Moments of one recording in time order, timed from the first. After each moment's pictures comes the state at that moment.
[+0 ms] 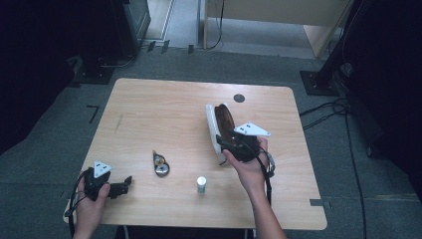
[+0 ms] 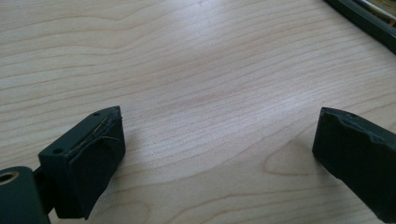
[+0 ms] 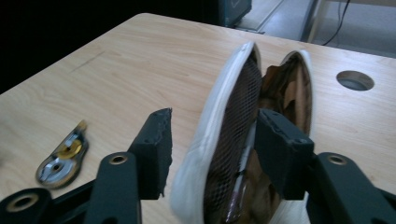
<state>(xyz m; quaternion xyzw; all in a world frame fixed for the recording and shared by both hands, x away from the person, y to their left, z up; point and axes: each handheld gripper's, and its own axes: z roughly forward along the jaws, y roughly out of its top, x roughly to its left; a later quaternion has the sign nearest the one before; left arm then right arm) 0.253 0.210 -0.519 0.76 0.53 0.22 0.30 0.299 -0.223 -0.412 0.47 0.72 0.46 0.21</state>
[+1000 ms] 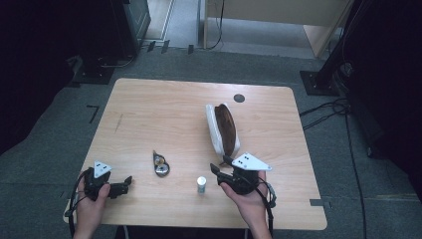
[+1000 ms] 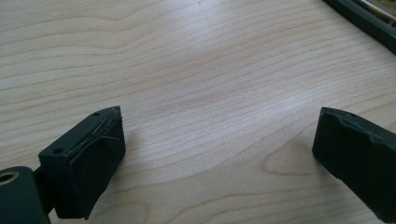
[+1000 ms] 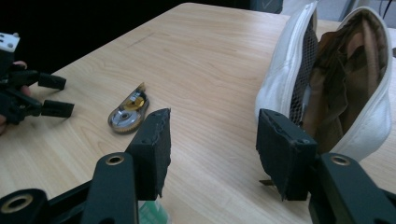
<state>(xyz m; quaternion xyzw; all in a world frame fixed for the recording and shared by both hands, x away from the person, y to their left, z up) 0.253 0.210 -0.519 0.76 0.53 0.22 0.30 0.224 -0.215 -0.435 0.44 0.73 0.49 0.18</state>
